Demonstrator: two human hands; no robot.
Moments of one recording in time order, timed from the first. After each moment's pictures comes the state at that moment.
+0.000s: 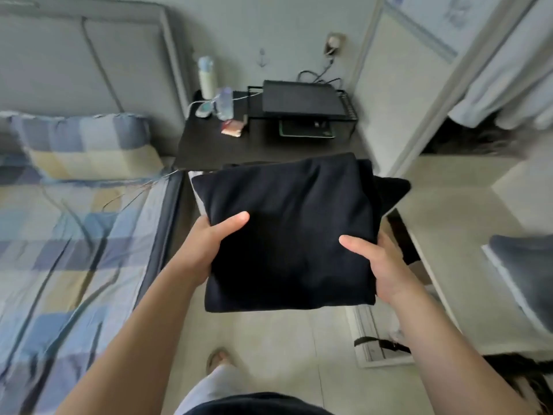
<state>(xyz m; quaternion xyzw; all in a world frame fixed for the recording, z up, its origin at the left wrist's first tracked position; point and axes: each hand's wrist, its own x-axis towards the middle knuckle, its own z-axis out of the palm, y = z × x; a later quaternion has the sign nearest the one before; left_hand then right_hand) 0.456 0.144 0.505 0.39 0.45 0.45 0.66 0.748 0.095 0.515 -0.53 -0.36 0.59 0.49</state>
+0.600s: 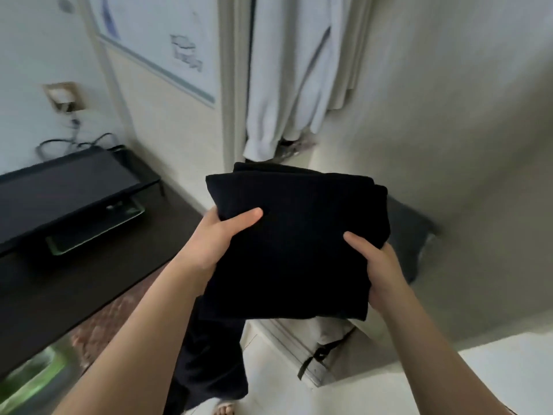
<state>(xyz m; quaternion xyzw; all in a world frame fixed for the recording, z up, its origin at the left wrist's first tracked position) 0.831 0.385 0.562 0.54 0.22 0.17 0.79 0.992 0.158 0.540 -0.64 -0.07 0.27 0.72</state>
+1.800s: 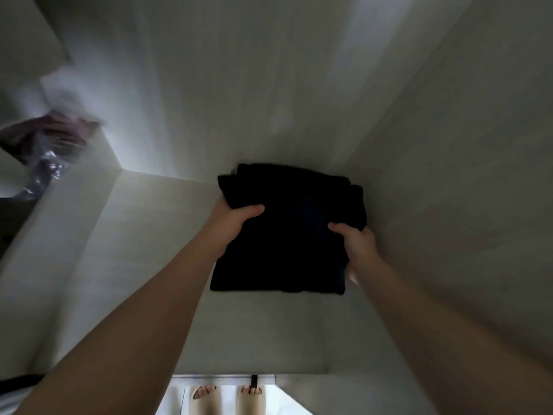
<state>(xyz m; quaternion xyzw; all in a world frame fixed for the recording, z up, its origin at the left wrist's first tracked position) 1.365 0.336 0.377 0.60 0.11 -0.14 0.78 1.338 0.084 0.403 -0.65 0.36 0.05 0.67</state>
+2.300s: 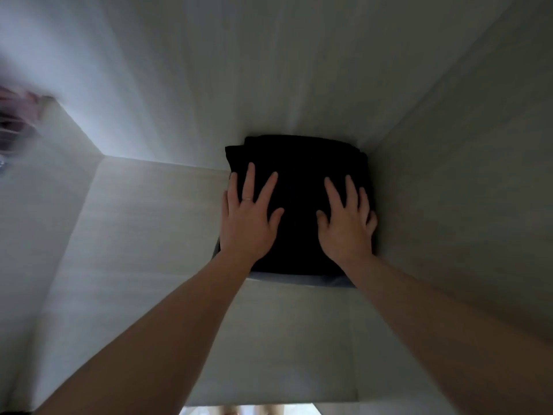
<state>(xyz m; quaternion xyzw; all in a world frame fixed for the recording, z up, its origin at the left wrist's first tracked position) 1.410 0.299 0.262 0.97 -0.04 0.04 0.24 1.403 0.112 0.298 -0.99 0.07 0.03 0.08</state>
